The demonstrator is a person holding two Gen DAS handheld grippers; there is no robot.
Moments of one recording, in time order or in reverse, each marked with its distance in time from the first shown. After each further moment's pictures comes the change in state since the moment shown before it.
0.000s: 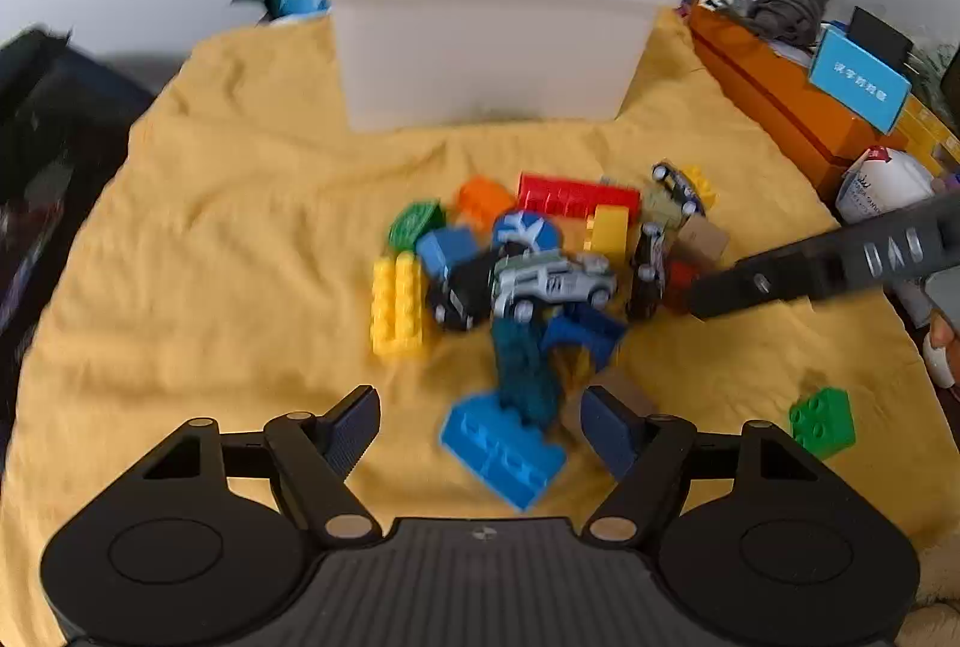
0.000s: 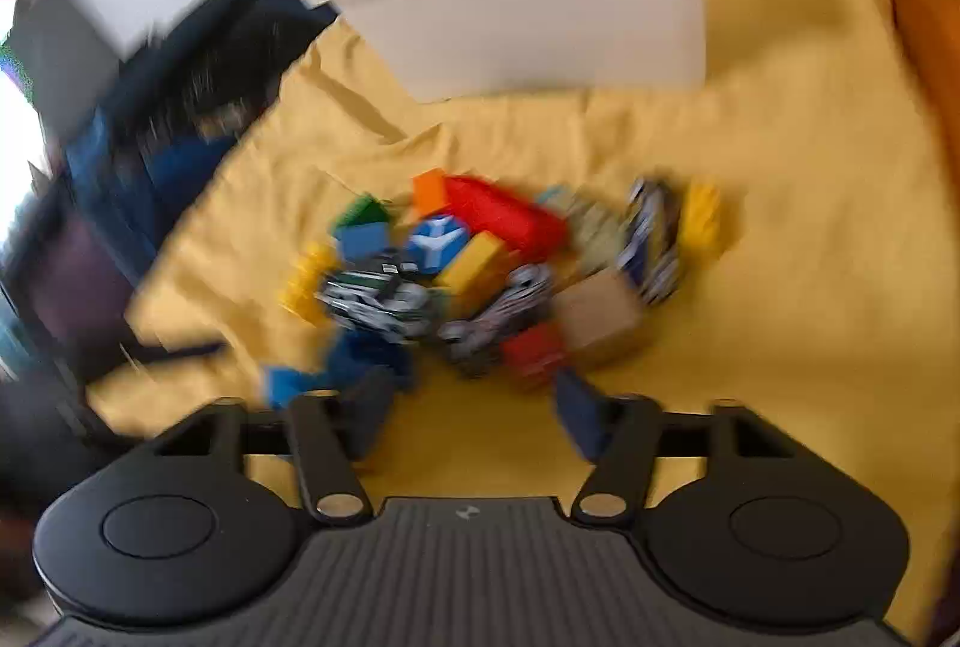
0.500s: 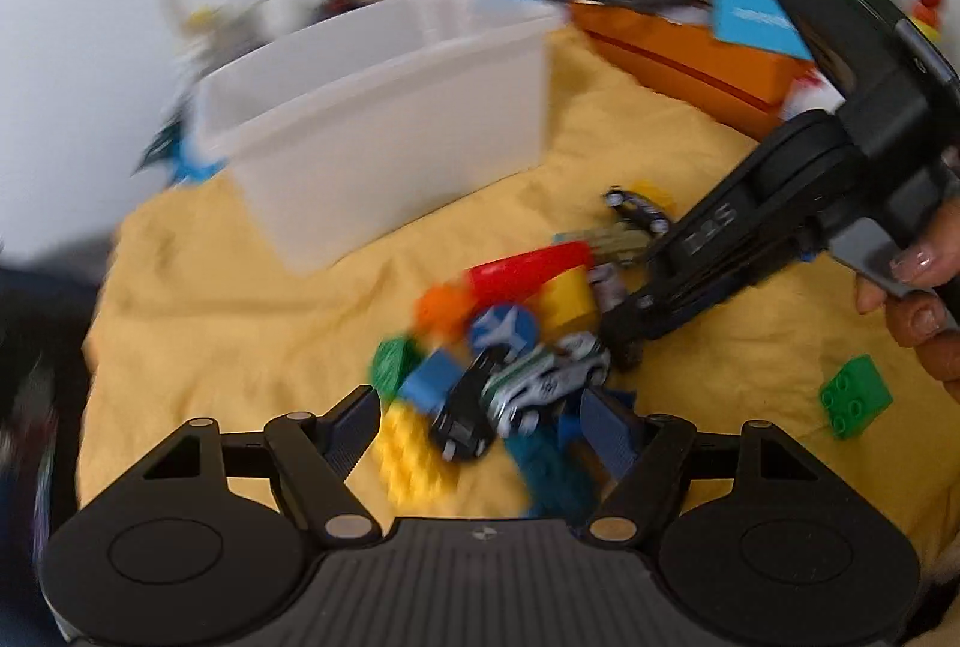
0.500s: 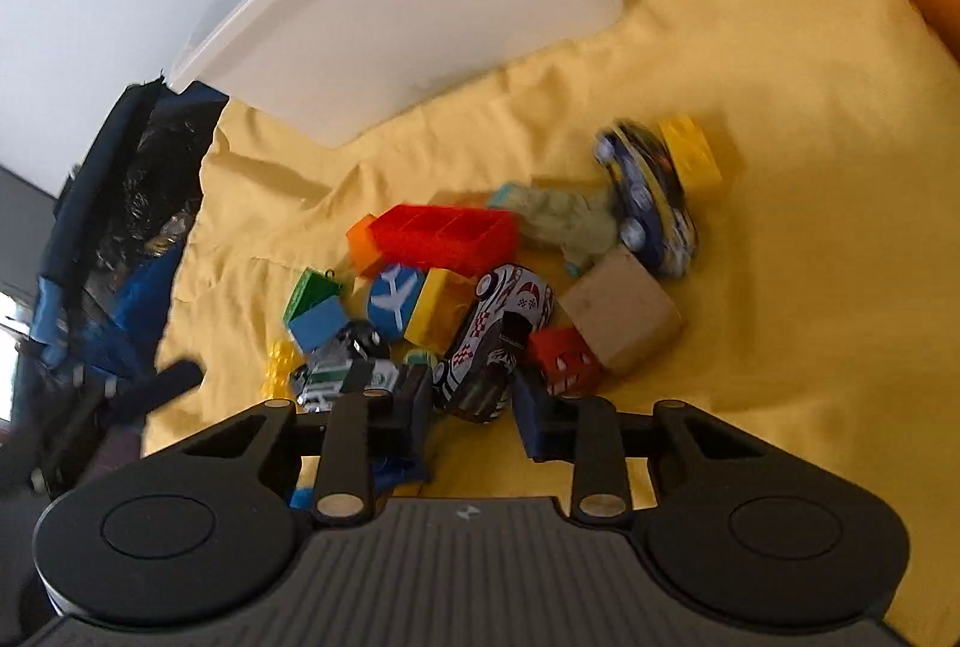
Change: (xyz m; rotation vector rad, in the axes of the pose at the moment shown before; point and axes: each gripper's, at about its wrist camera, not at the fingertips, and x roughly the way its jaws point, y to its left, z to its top) left arm 0.013 -0.020 0.042 0.436 -0.104 -0.057; right arm 0.035 -0.012 0.011 0.258 -0.038 -0.066
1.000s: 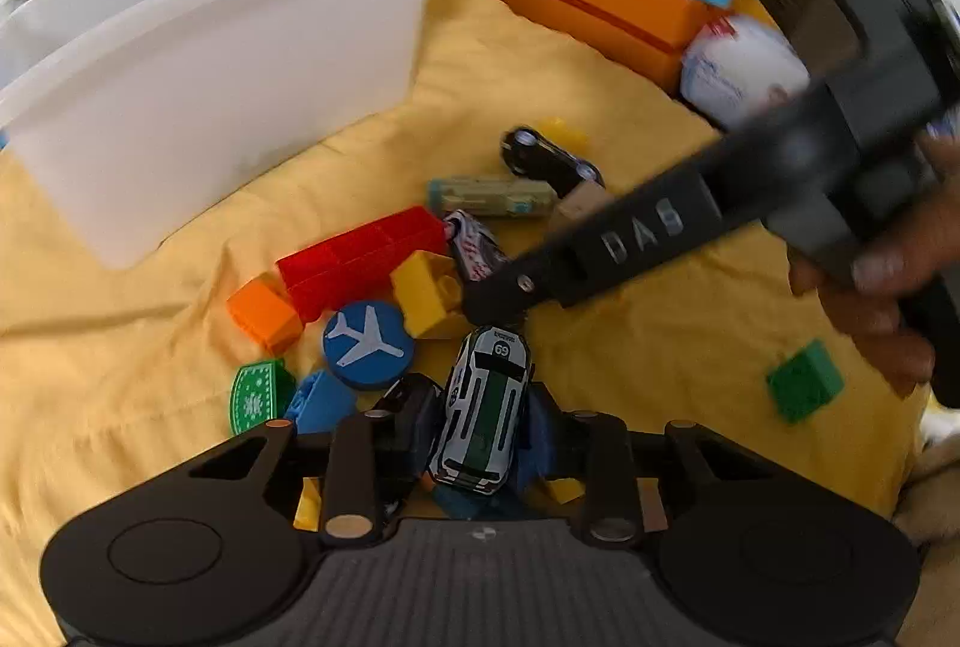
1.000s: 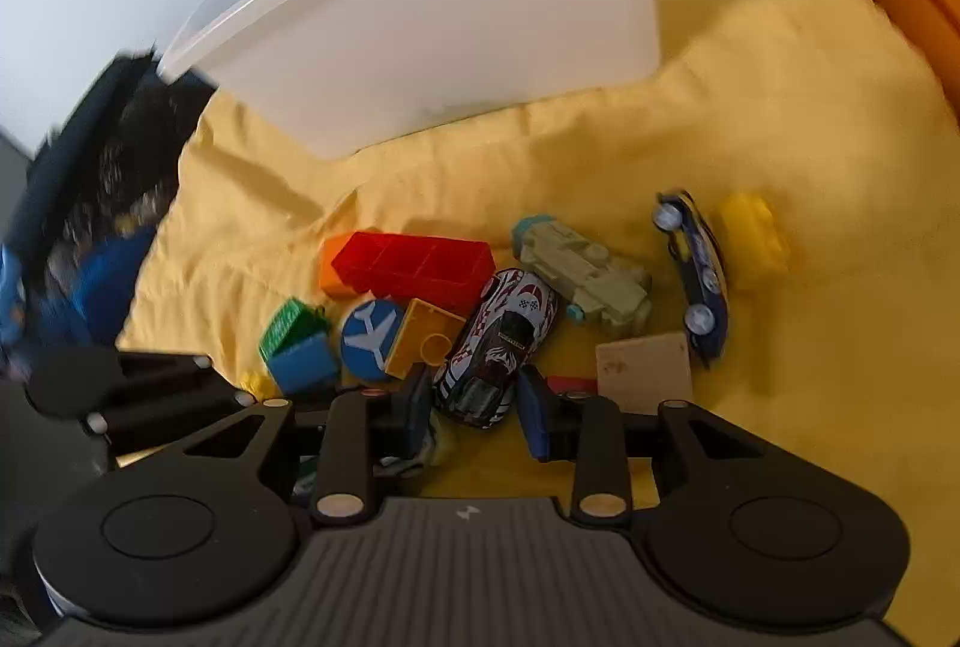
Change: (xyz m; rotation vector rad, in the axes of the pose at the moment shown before) left arm 0.055 0.022 0.017 0.003 0.134 -0.348; right arm 0.016 0.018 0.014 -0.124 -0.013 -0.084
